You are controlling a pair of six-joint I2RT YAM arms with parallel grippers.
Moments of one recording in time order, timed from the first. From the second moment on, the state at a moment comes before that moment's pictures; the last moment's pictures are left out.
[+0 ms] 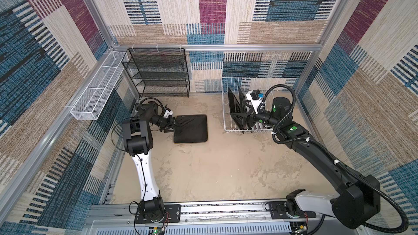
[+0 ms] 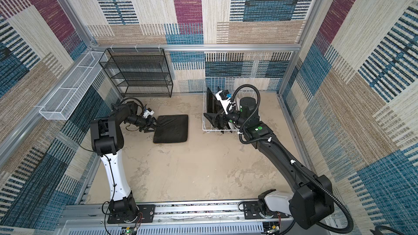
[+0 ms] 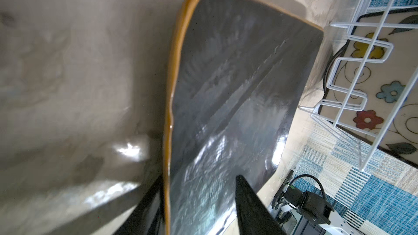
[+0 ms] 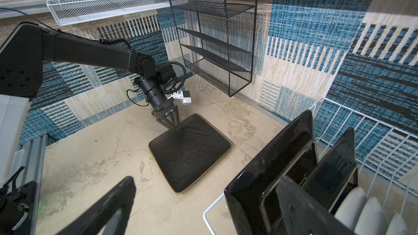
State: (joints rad) left arm 0.16 2.30 1.78 -1.06 0.71 0.05; right arm 0.39 1.26 1.06 -0.01 -0.52 -0.04
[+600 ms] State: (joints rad) left arm 0.15 2.03 1.77 -1.03 0.54 -0.04; right arm 0.39 1.27 1.06 -0.01 -0.46 -0.04
